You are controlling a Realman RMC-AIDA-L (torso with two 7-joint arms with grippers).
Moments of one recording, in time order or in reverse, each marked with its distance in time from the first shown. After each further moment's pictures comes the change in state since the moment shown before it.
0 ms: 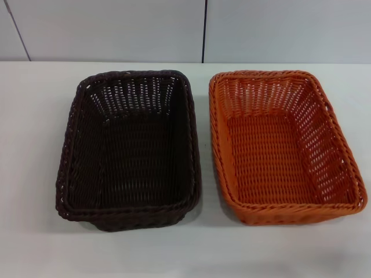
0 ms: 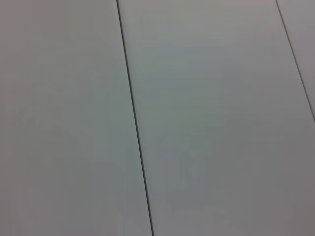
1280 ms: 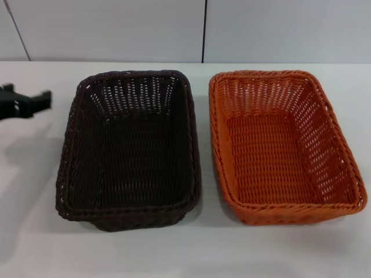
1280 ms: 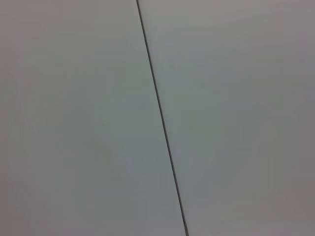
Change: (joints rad) left arm 0.146 -0.003 -0.815 -1.480 0.596 -2.188 0.370; right arm 0.049 -0.026 0.028 -0.056 -0.004 -0.161 0.000
